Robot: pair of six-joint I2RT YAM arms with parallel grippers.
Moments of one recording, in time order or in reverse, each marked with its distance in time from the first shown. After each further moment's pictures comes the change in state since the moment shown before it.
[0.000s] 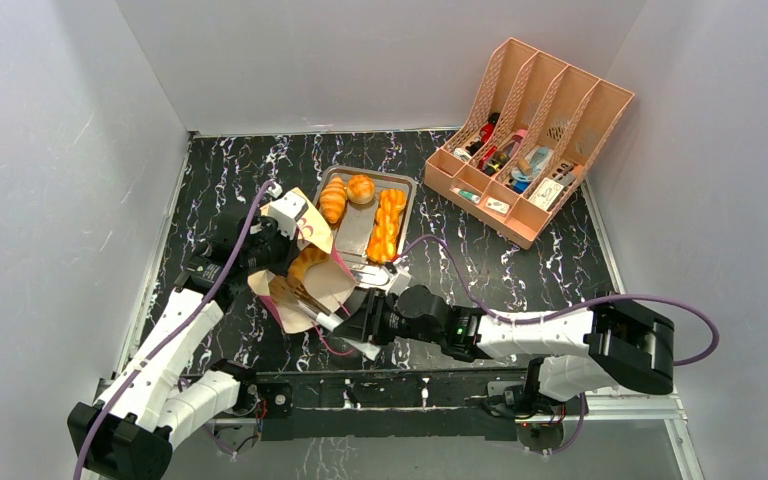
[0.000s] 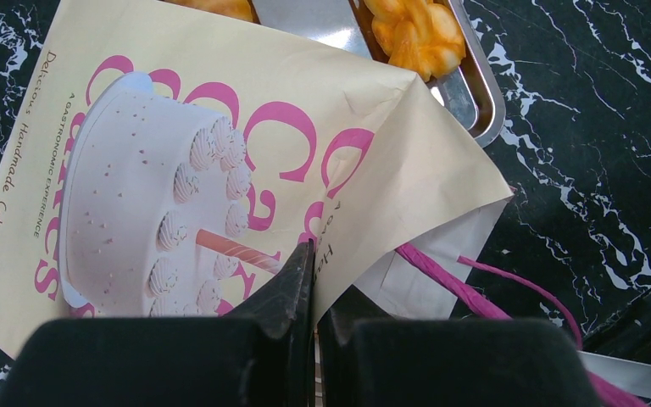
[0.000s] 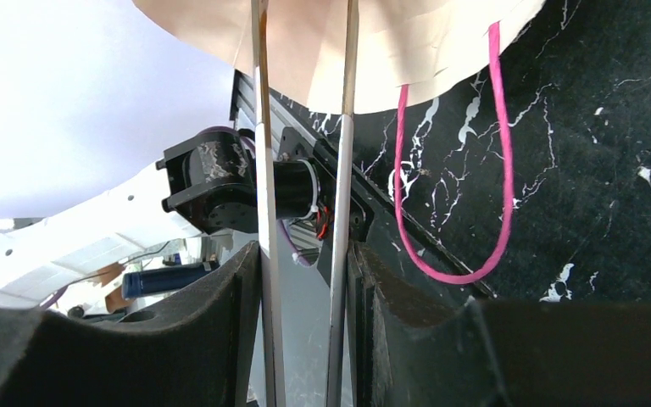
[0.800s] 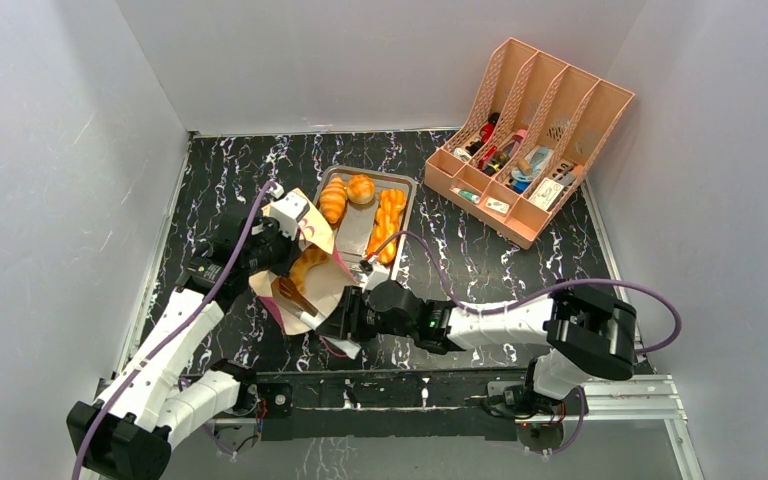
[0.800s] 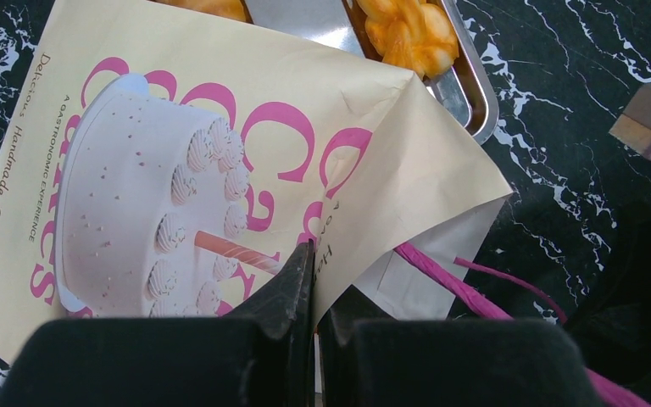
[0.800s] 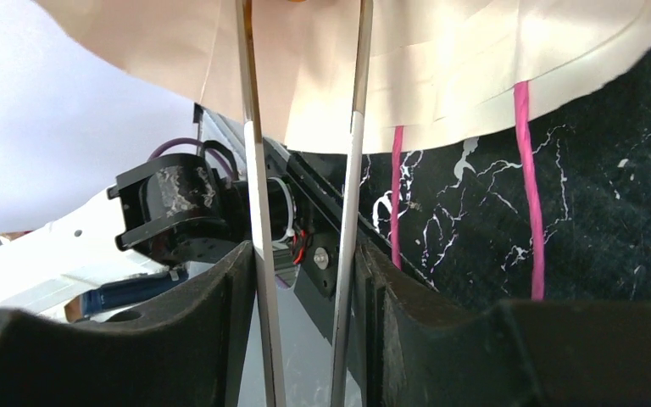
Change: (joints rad) left arm -0.013 0.000 0.000 0.000 -0.002 -0.011; right arm 0.007 0.187 0.143 -0.030 -0.005 -0.045
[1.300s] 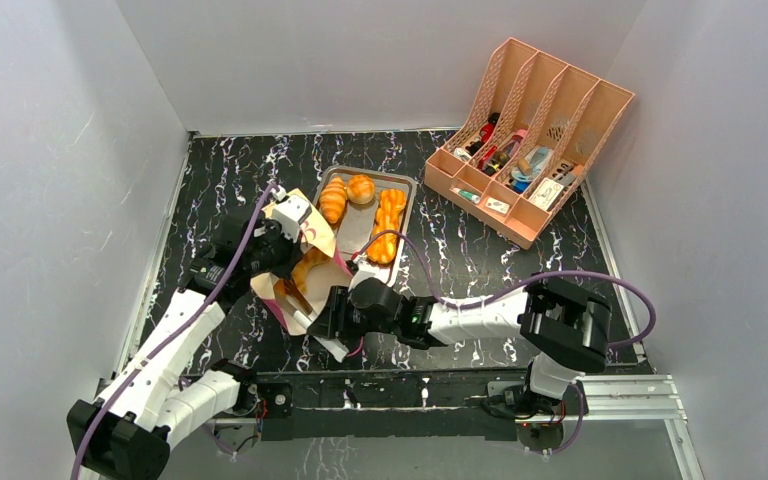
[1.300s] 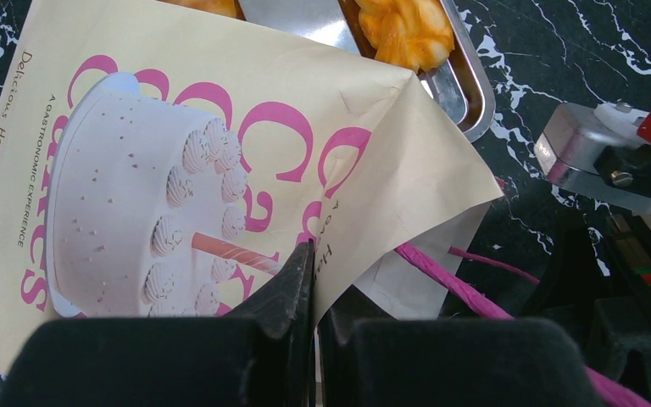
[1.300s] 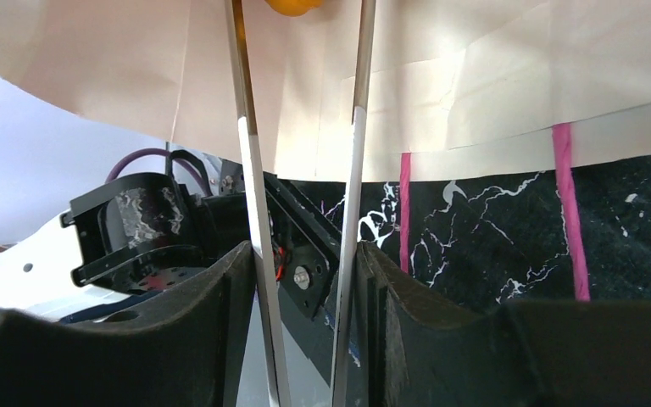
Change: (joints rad) left arm -0.014 0.000 -0.016 0.007 -0.001 -0.004; right arm 0.001 0.130 0.118 -0.056 0.004 -0.025
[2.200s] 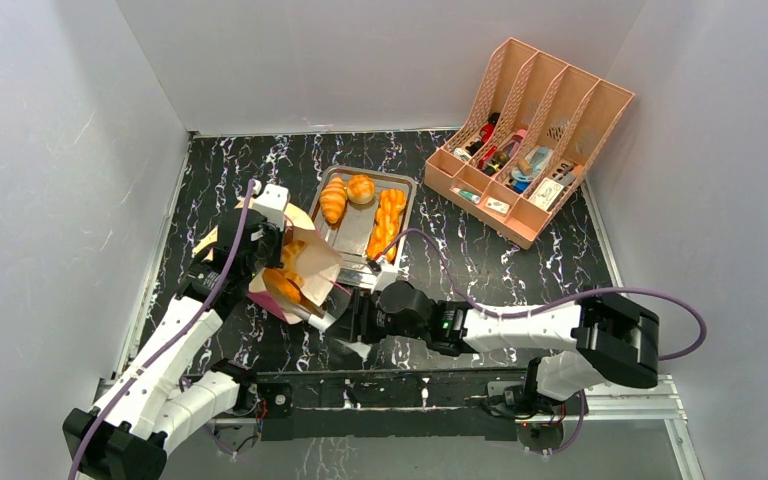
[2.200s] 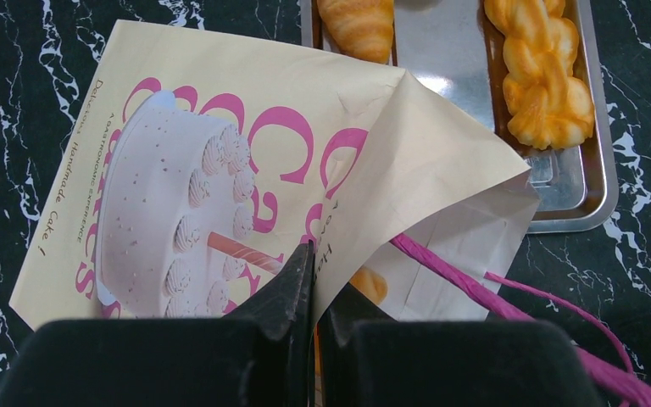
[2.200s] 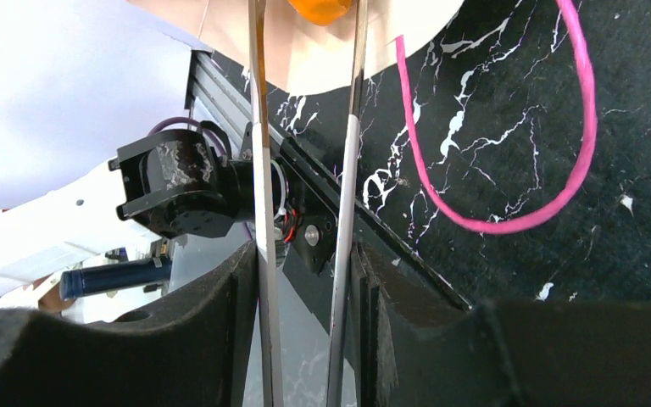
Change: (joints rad) left arm -0.012 -0.041 -0.016 0.067 -0.355 -0.123; right arm 0.006 -0.221 -0.132 -0.036 0.012 -0.038
